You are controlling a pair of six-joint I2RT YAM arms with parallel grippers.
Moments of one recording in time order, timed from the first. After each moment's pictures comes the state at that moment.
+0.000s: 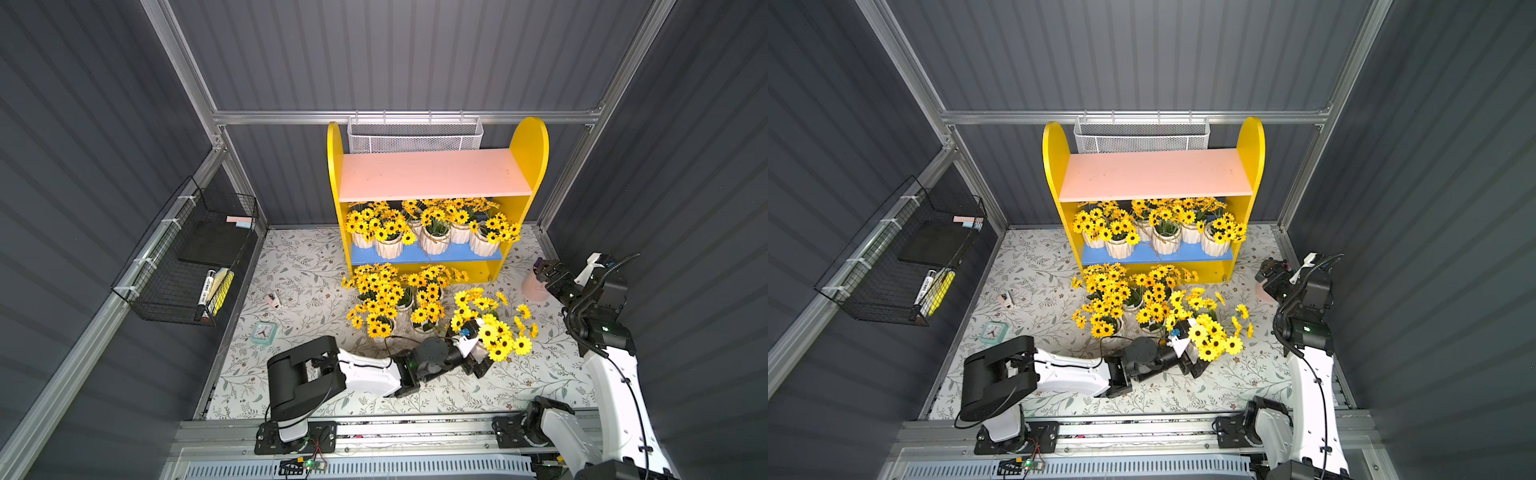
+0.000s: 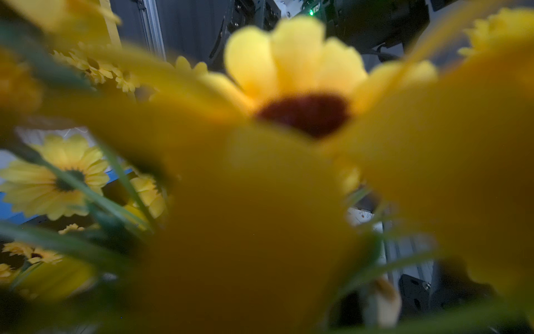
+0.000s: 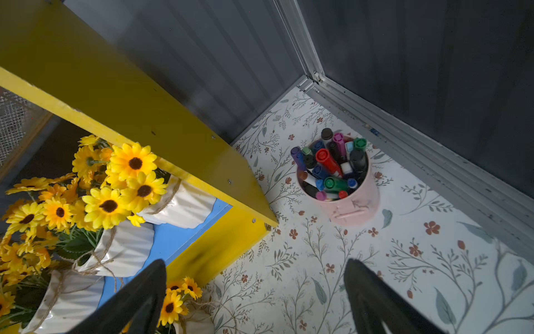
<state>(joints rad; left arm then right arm) -1.27 1.83 0.88 0.97 -0.17 -0.05 -0.29 0.88 0.81 -0.33 -0.18 0.57</state>
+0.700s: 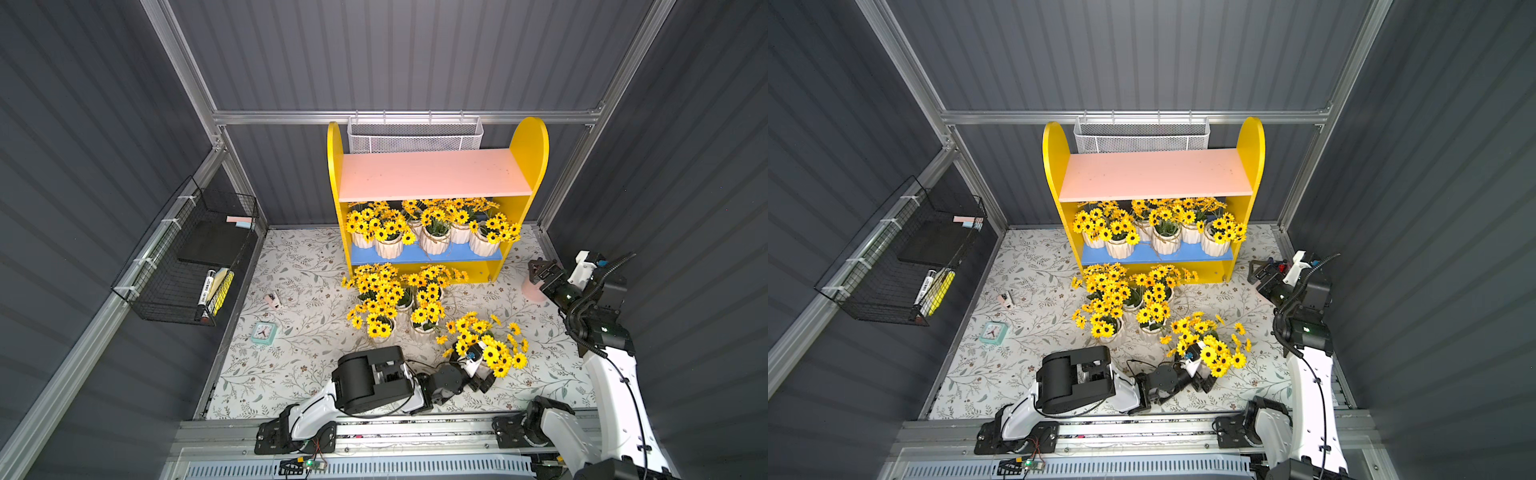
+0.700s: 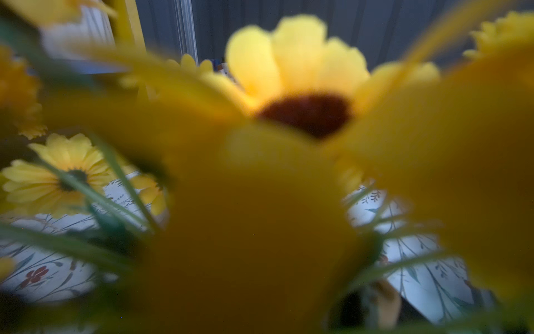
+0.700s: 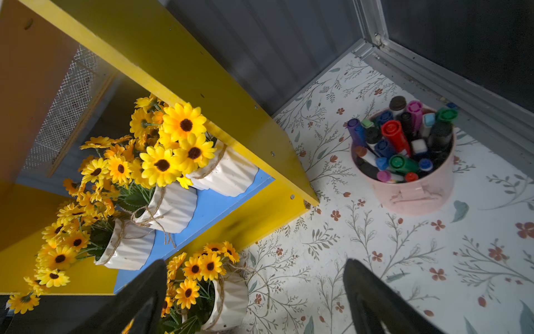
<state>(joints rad) -1.30 2.26 0.95 1.27 -0.38 -0.09 -0.29 0.88 0.79 -0.31 -0.40 0.58</state>
